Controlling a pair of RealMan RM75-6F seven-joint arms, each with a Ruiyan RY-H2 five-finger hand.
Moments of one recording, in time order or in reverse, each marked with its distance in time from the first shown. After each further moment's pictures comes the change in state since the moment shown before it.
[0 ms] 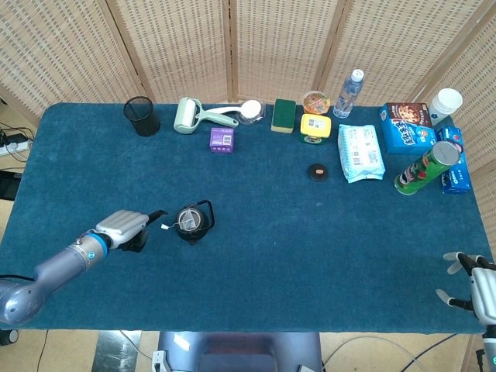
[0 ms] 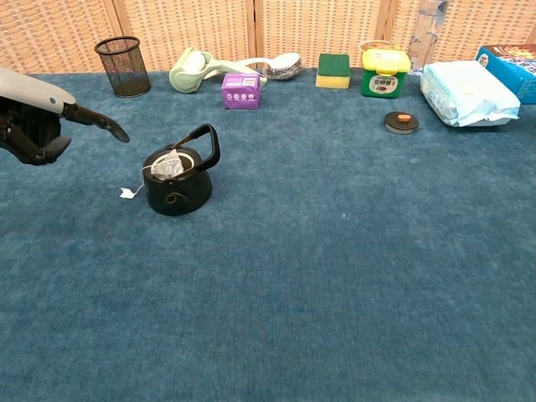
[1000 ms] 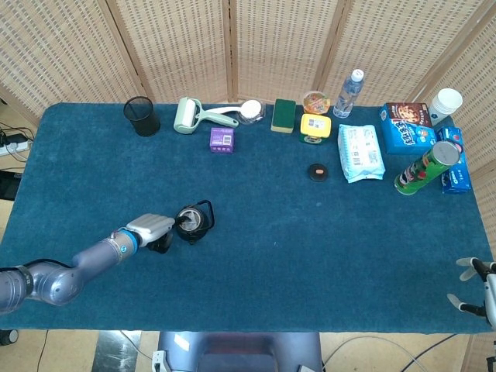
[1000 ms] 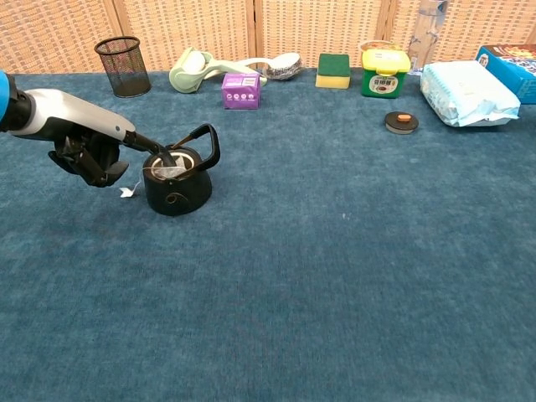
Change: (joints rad) left arm -0.189 -0.173 0.098 0.115 -0.105 -0.027 -0.065; right arm -0.033 -0.012 0.004 0.054 0.017 0.015 0.062
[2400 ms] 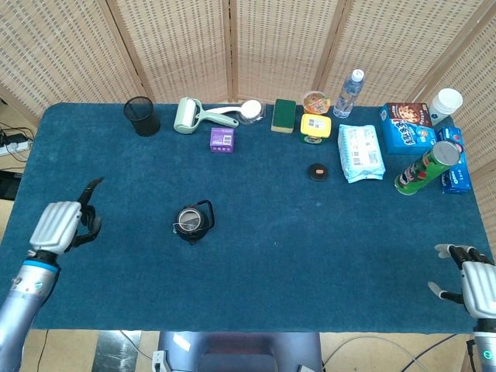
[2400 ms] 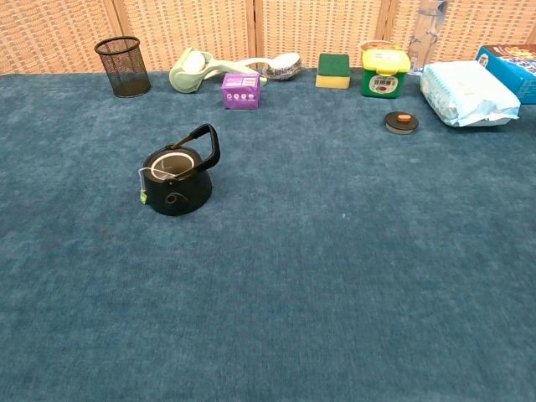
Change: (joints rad) left arm 0.618 0.056 -0.004 -0.124 0.442 0.975 -0.049; right arm 0.053 -0.017 0.025 -0.066 -0.064 0.012 -0.116
